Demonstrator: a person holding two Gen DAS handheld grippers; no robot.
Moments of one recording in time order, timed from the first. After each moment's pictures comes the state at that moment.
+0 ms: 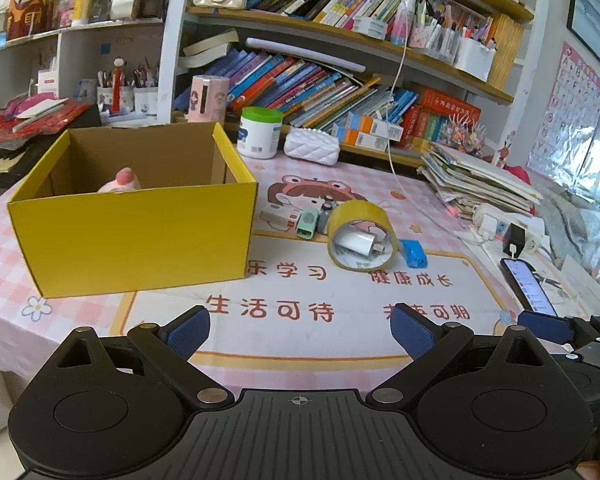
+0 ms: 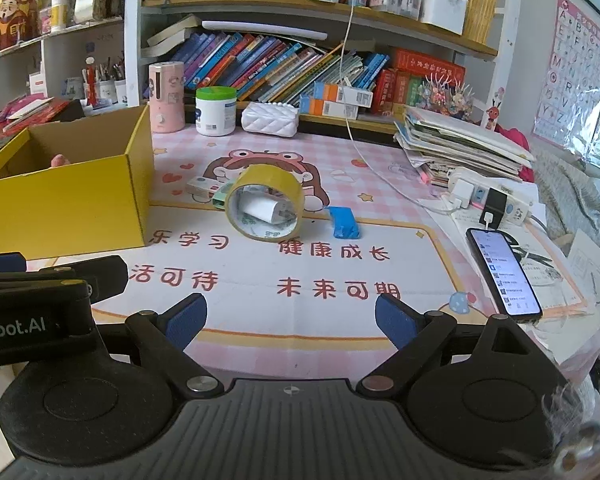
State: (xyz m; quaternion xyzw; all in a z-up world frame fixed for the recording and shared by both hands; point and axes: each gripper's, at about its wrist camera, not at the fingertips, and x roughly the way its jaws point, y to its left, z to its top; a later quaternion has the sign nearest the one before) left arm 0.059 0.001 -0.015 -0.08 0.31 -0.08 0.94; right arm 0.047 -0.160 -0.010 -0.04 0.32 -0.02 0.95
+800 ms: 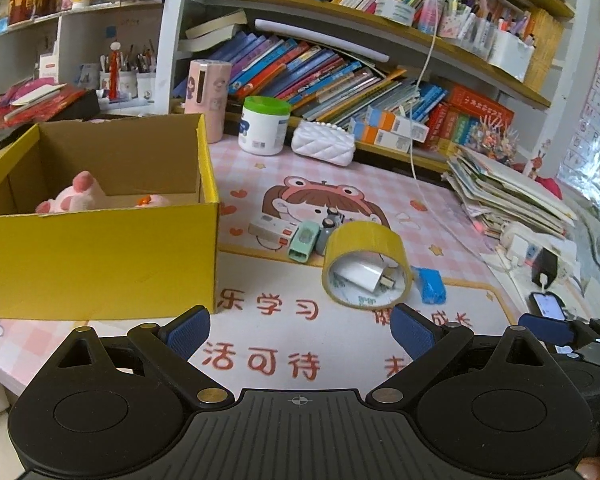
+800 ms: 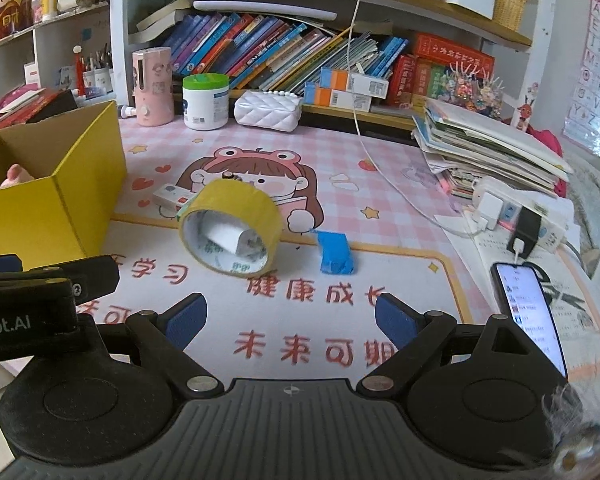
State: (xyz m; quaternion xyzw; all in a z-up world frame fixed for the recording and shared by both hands) left arm 0.138 -0.038 -0.026 -0.10 0.33 -0.04 0.94; right arm 0.145 -0.206 -0.020 -0.05 0.34 0.02 0.94
